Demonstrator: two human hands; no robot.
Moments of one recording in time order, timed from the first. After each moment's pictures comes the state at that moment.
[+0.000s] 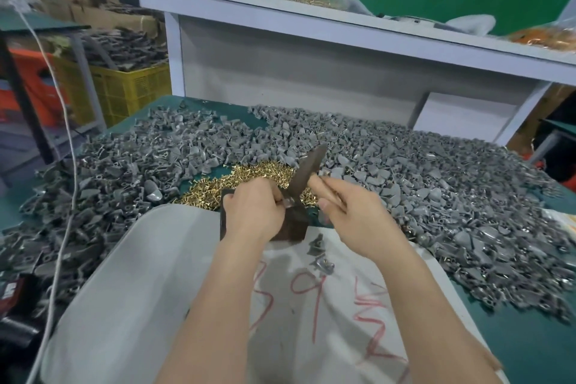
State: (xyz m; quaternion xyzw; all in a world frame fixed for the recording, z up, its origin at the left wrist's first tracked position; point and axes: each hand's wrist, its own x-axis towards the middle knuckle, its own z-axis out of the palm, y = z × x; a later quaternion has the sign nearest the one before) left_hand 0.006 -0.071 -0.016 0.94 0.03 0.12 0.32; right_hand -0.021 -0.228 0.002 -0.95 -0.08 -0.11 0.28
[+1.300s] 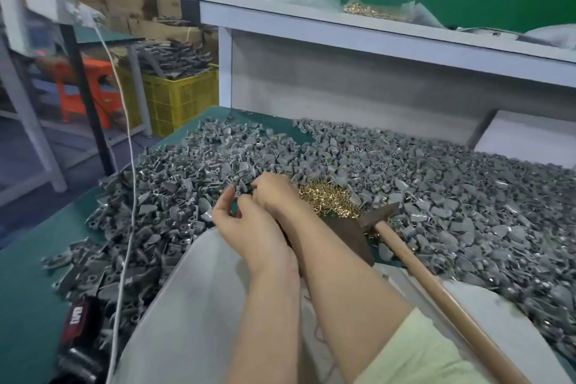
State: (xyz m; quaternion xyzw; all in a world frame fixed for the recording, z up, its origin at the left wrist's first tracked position) left_hand 0.022 -0.033 -0.011 0.33 0.33 0.35 0.81; right_hand 0.117 -0.038 -0.024 -0.98 -0.14 0.05 0.12
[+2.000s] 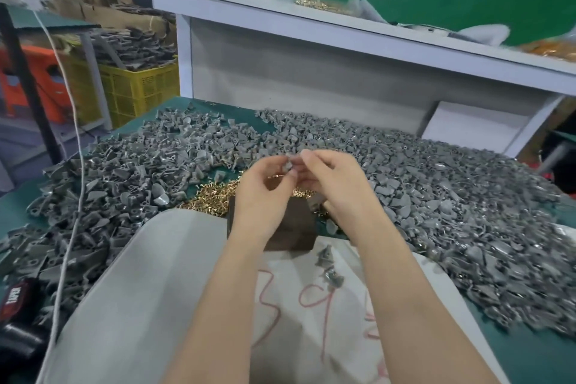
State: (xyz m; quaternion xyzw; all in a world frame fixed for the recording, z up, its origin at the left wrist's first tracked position) left_hand 0.007 -0.067 -0.002 0.72 0.00 0.17 0.67; right_hand 0.021 -0.182 0.032 -0.79 -0.10 -0.05 0.60
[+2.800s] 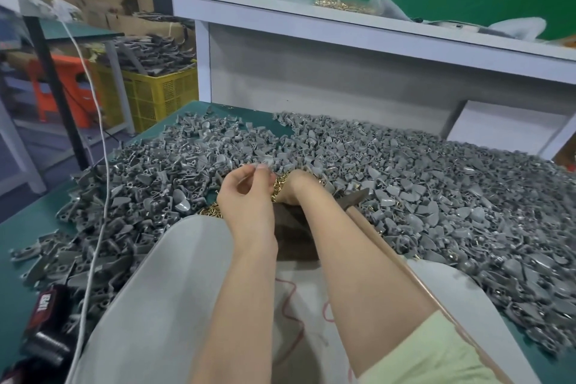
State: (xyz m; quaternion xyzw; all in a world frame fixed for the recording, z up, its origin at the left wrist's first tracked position) left_hand 0.011 -0.052 -0.001 0.45 0.18 0.25 0.84; right_hand 0.124 -0.108 -0.013 -0.98 0.02 0.18 0.07
